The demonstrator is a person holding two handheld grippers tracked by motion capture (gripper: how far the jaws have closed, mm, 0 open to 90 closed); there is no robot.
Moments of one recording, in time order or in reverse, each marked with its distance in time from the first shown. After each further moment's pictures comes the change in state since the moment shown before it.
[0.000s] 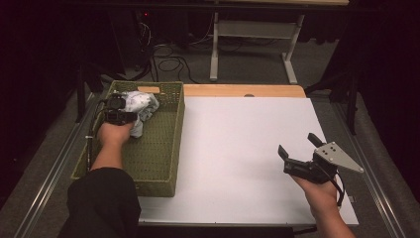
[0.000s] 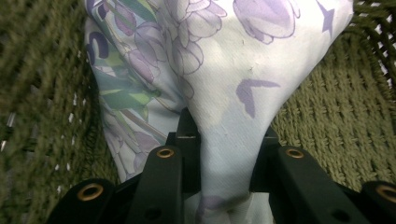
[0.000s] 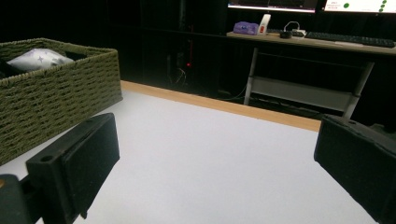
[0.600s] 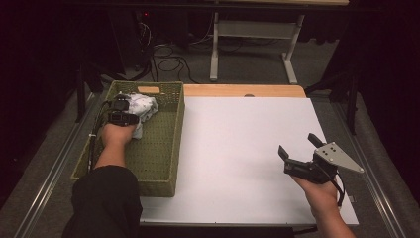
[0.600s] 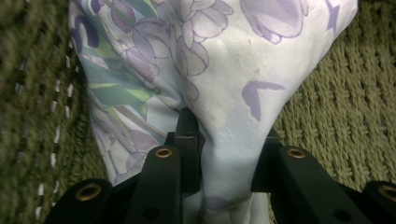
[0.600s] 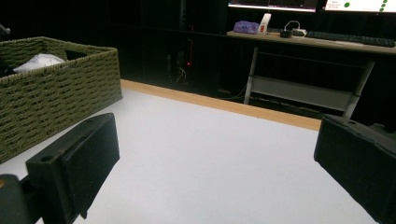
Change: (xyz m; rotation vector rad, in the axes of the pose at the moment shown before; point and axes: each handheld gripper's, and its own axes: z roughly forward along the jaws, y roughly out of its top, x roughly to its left) left arm -0.002 -0.002 0.018 0.082 0.018 0.002; right arm -0.001 -0.001 0.000 0.003 0.001 -0.002
